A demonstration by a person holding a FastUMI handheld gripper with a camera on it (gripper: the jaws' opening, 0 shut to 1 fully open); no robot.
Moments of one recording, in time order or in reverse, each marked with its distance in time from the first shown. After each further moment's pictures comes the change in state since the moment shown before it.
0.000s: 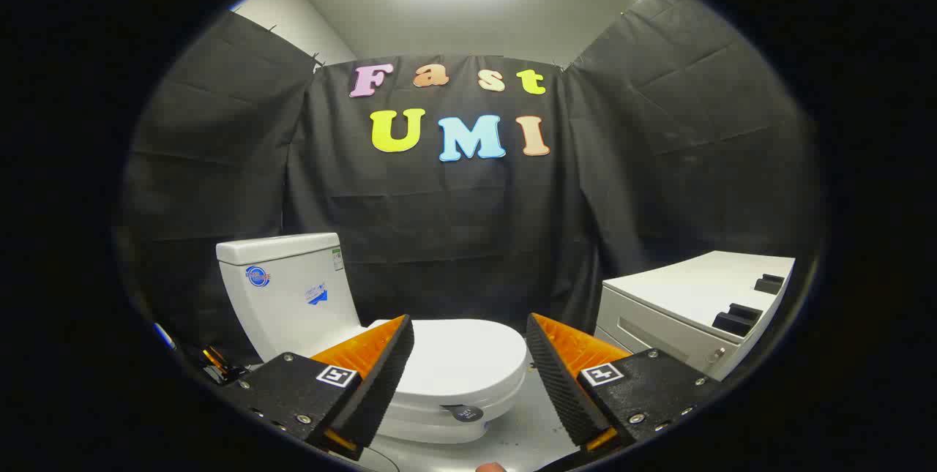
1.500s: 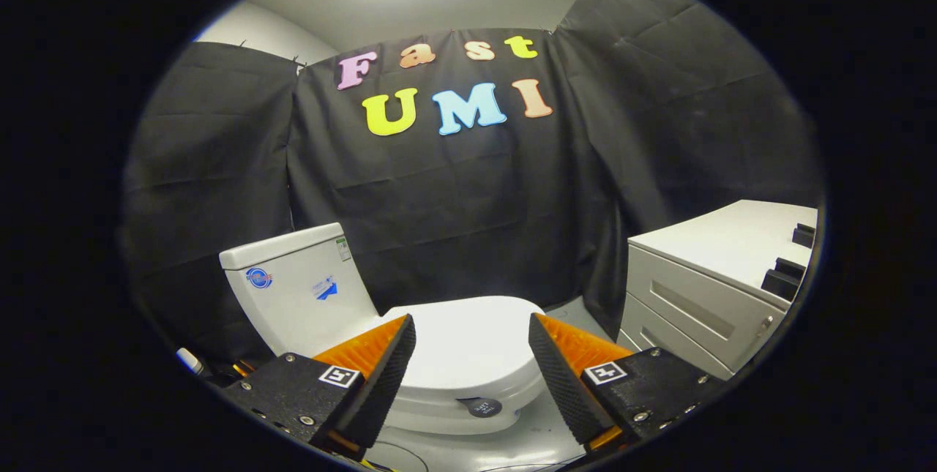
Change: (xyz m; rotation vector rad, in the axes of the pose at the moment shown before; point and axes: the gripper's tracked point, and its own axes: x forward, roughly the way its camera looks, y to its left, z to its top) arm 0.044 -0.012 -0.048 0.137 0.132 0.084
